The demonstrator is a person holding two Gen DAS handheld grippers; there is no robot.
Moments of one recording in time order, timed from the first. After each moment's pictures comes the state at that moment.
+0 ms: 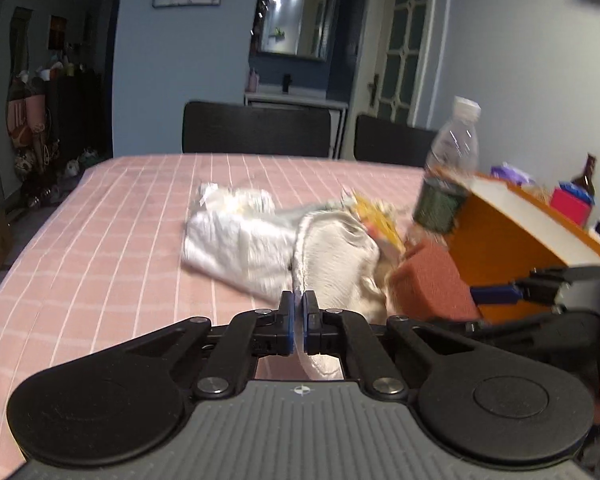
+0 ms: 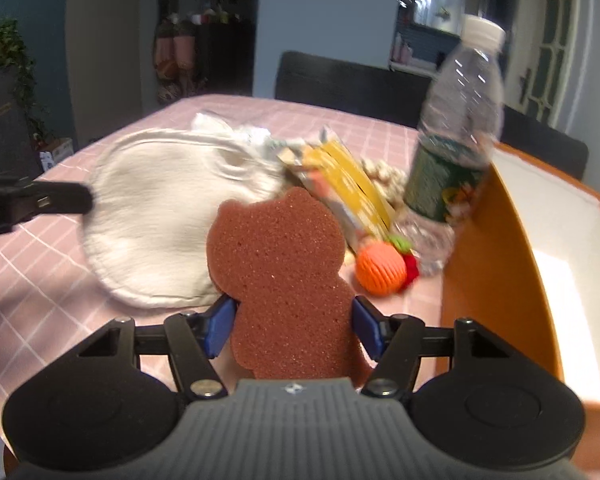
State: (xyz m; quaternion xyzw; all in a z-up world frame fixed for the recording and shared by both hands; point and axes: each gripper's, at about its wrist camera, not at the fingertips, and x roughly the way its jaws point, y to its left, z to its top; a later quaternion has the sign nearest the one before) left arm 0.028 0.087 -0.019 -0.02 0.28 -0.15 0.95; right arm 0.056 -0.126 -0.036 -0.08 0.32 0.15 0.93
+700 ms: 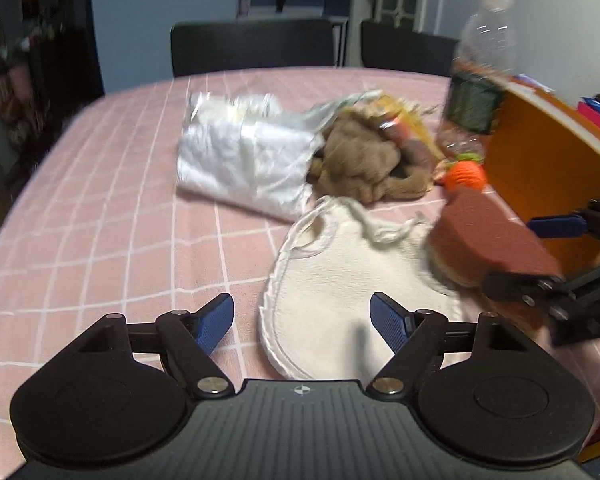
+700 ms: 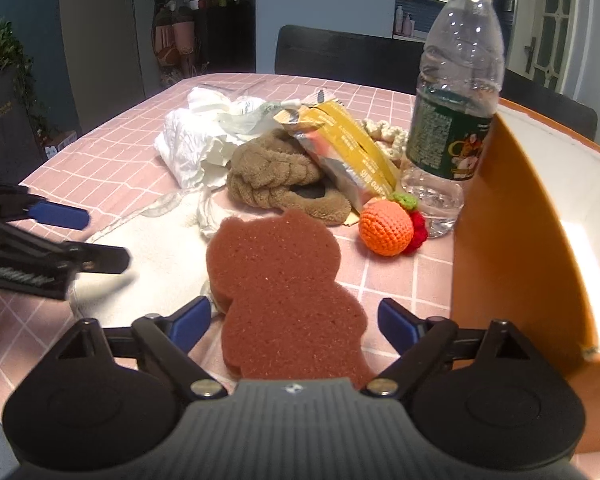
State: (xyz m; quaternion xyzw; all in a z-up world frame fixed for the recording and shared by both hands) left arm 0.085 0.079 -0.072 0.04 0.39 -0.14 0.91; right arm 0.052 -0.138 -0.053 -0.06 0.36 0.15 0.92
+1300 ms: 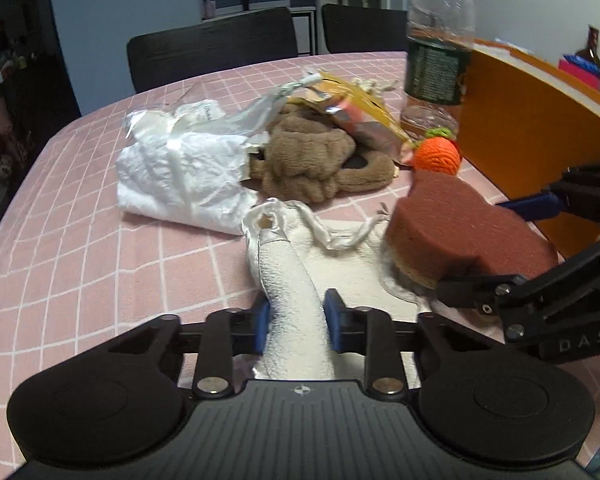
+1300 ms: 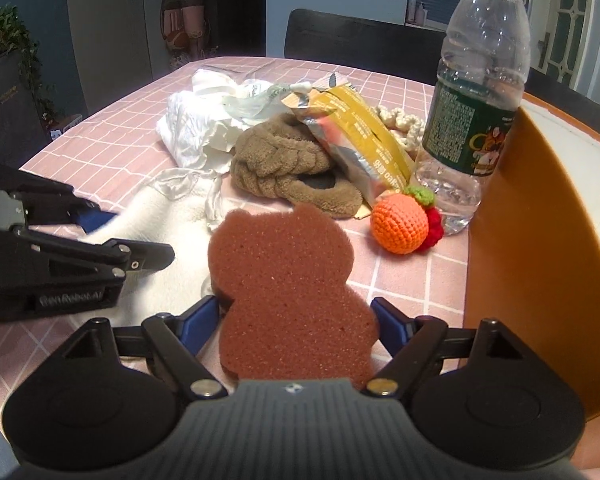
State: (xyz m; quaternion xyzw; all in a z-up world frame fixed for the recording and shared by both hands) left arm 0.086 0.028 -0.076 0.12 0.38 -0.16 0.90; right arm 0.071 -0.130 -0.066 -0.07 0.38 0.17 0.91
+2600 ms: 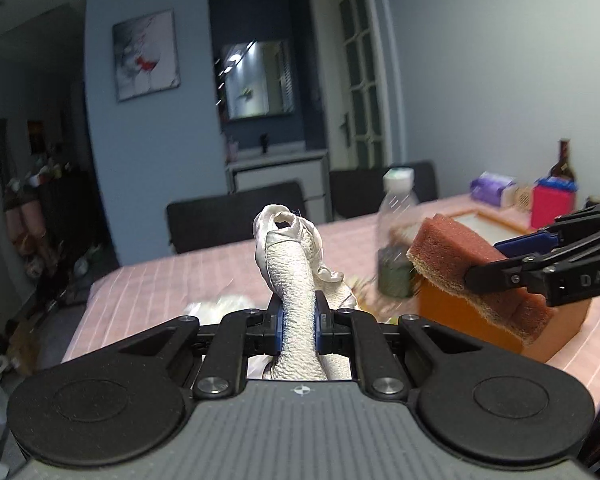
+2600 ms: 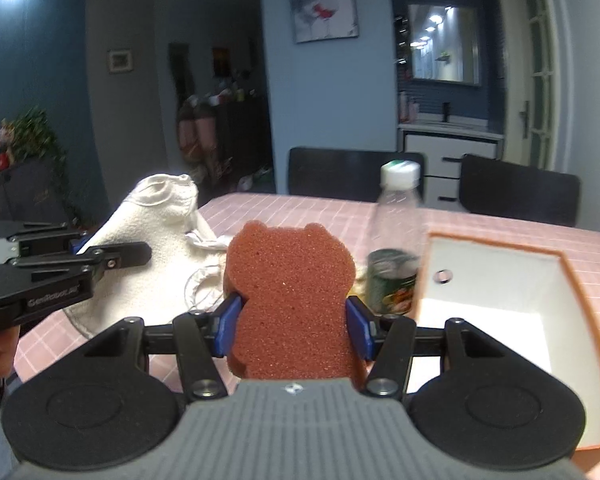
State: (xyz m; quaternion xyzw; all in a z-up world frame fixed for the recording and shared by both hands) left arm 0.016 0.017 0.060 0.08 0.17 -0.17 0.97; right arm 0.006 -0.191 0.064 0.00 0.24 0.20 0.95
